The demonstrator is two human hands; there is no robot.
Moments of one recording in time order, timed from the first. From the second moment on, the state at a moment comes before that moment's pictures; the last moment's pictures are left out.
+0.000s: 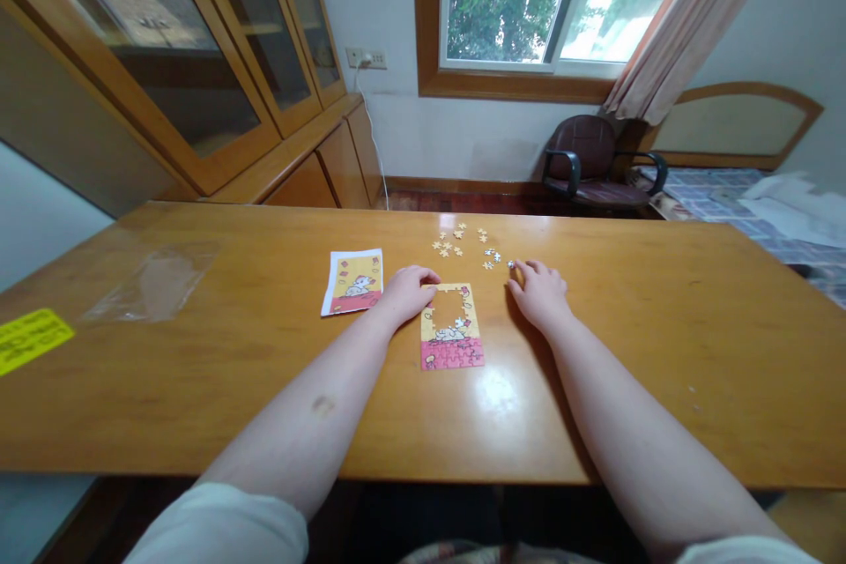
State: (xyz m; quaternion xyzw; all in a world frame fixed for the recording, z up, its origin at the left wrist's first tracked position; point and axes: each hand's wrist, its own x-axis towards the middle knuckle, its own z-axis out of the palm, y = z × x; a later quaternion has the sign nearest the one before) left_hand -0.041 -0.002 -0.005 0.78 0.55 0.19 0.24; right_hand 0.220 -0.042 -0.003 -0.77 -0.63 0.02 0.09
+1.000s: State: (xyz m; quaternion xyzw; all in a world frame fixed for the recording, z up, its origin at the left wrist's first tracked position) left_hand -0.039 -0.004 0.000 0.80 0.54 0.17 0.22; right_hand 0.215 -0.037 -0.006 -0.77 -0.62 0.05 0.15
